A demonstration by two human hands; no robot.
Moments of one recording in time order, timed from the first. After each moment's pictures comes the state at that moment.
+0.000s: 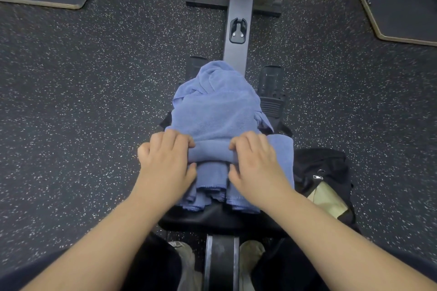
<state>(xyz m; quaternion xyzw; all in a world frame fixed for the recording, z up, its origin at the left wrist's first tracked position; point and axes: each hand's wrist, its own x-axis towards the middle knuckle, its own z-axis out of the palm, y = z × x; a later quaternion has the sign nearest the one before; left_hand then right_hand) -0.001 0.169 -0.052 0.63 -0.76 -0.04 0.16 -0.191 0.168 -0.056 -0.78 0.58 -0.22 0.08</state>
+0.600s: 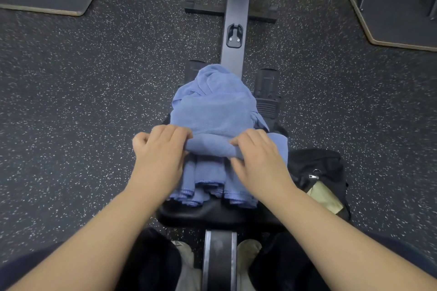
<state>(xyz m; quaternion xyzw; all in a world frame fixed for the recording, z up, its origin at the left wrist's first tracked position) 0.005 0.167 -0.037 0.60 -0.77 -0.03 0.19 -0.200 0.171 -0.039 -0.80 0.55 -0.26 0.05</state>
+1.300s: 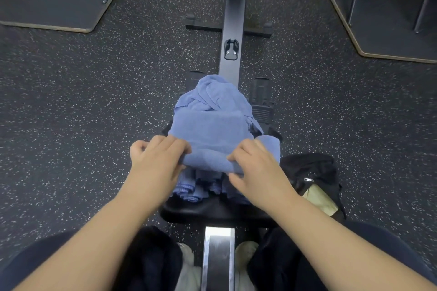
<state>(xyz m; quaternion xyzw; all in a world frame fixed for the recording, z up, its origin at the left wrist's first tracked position) 0.016 0.201 -0.008 0.57 -0.80 -0.07 0.17 -0.206 0.206 -0.014 -0.82 0.52 -0.23 0.10</state>
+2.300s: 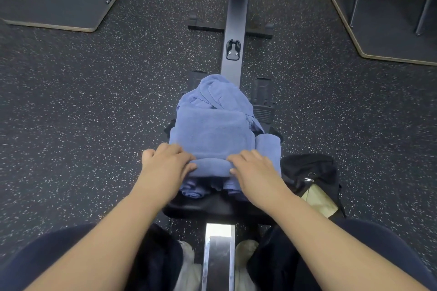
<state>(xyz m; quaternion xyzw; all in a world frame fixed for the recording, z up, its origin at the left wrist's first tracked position) 0.009 0.201 -0.029 0.61 -0.79 -0.07 0.10 -0.206 0.211 -0.026 -0.82 0.56 -0.04 0.14</state>
